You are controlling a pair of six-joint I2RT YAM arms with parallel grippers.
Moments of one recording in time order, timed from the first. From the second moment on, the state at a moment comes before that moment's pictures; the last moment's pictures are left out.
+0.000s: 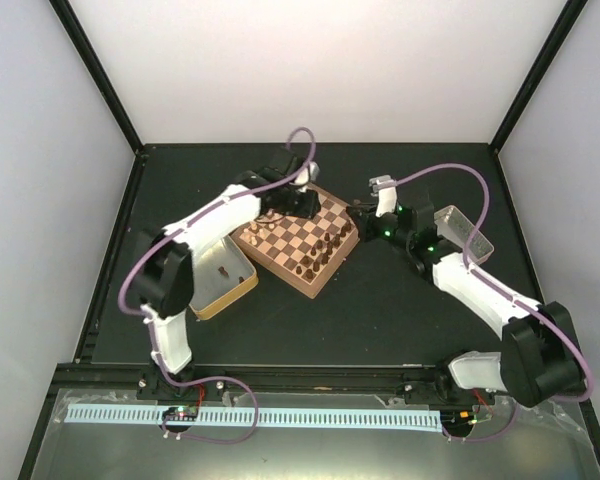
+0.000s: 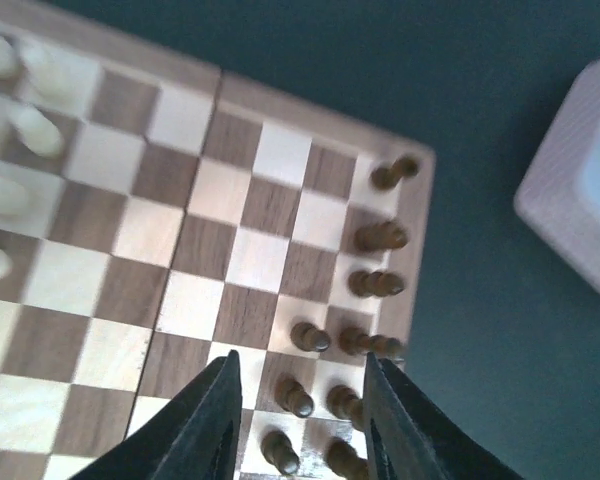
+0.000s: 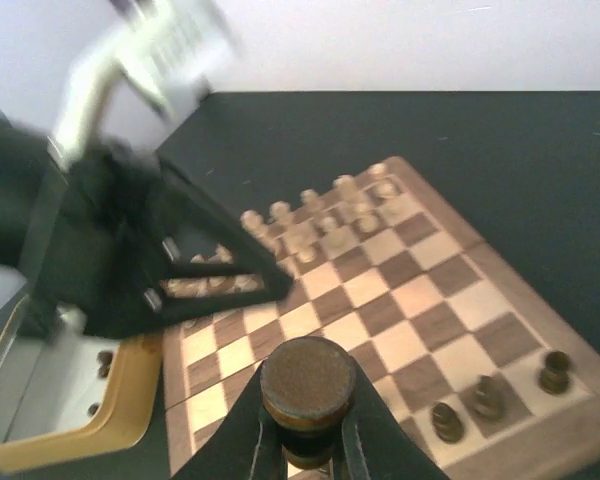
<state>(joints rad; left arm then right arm) -0.59 1.93 1.60 -0.62 0.17 -0.35 0.43 1.29 0.79 0.12 -0.29 0.32</state>
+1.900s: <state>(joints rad) -0.42 1.70 1.47 -0.68 0.74 -0.34 0.62 1.63 1.22 -0.26 -0.37 -0.39</state>
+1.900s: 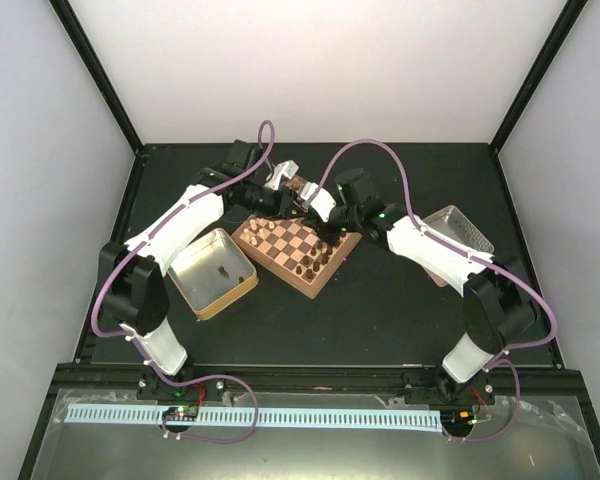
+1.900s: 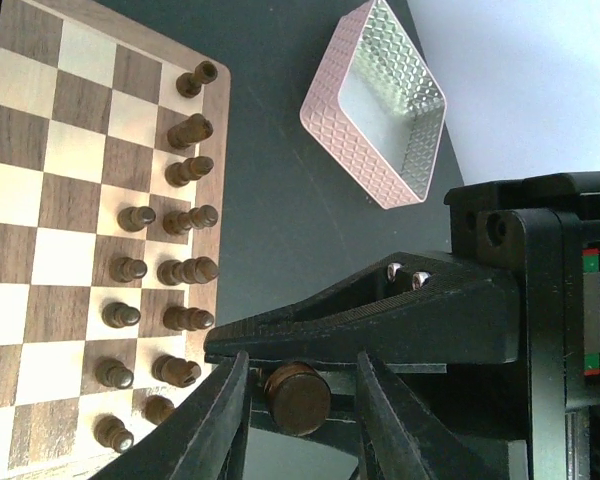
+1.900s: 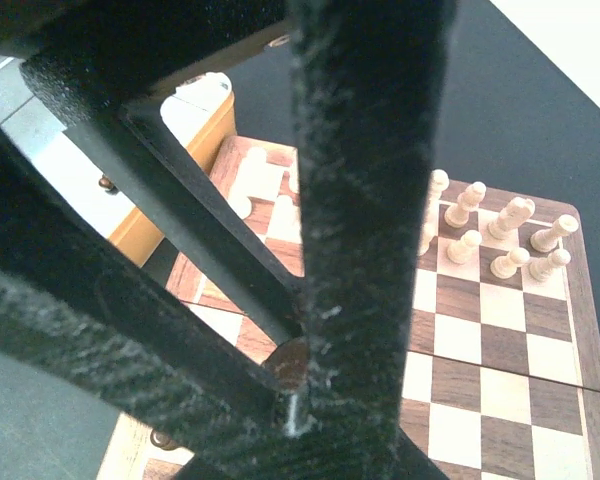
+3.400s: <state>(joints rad) -0.29 1.36 1.13 0.20 0.86 -0.97 0.43 1.70 0.97 1.01 -0.76 1.42</state>
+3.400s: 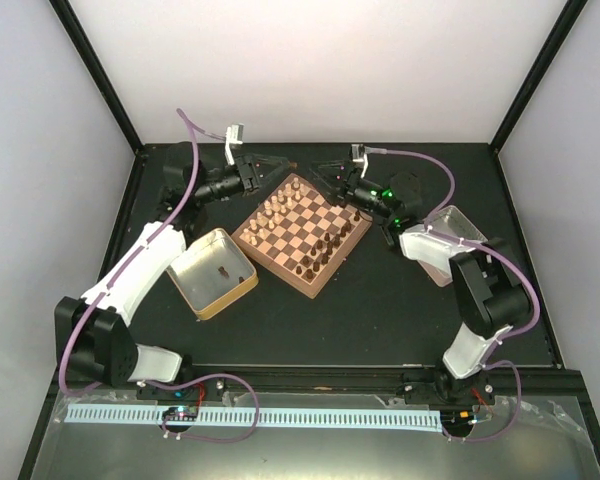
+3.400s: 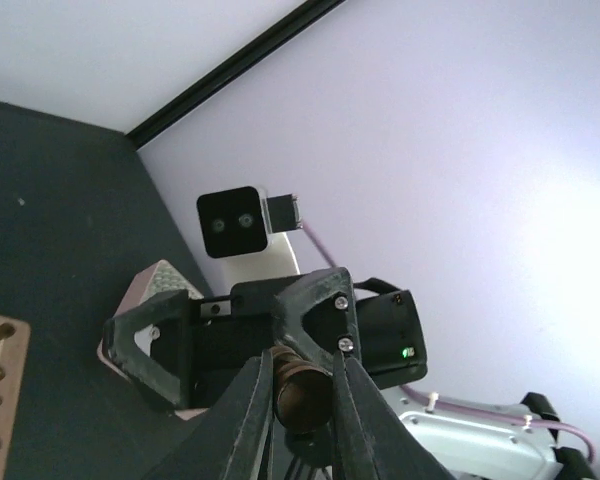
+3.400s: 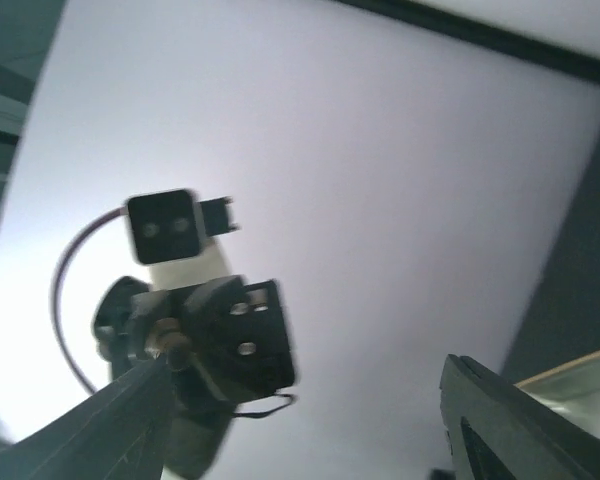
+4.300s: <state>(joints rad) -0.29 1.36 1.06 0.40 0.90 -1.11 0.51 1.78 1.11 1.25 -0.82 1.84</state>
